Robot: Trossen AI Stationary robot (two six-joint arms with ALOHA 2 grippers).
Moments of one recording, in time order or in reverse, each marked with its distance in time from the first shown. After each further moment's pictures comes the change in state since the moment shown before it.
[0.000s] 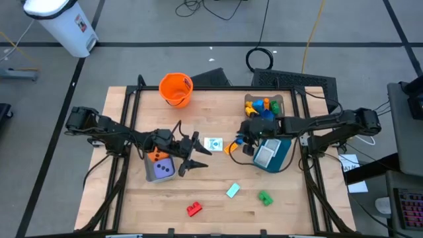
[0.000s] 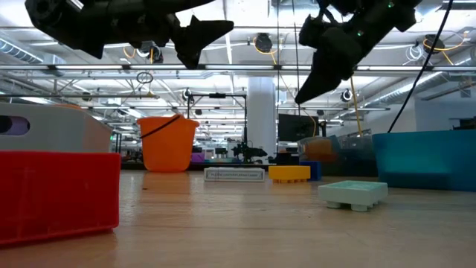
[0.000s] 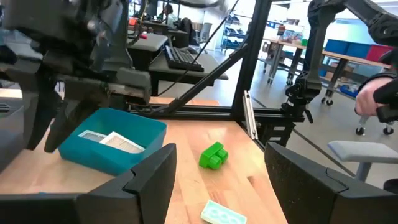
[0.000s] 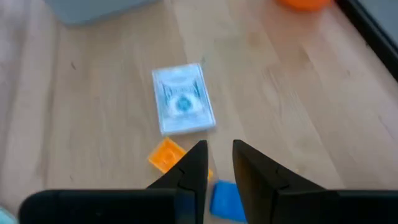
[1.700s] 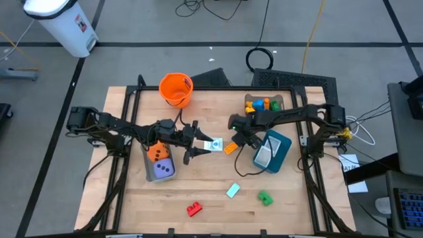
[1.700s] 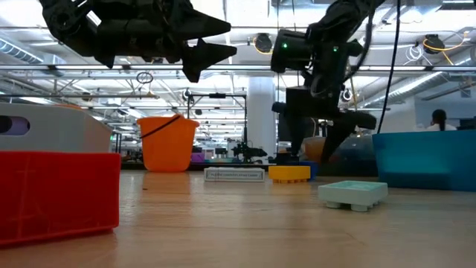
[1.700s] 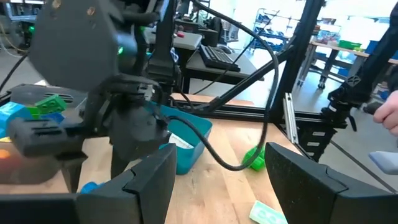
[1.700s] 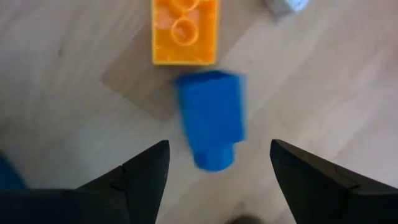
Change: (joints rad) left arm 0.144 -0.001 0.002 -0.031 0.017 0.002; right arm -0.150 0.417 0.253 -0.427 -0.049 -1.055
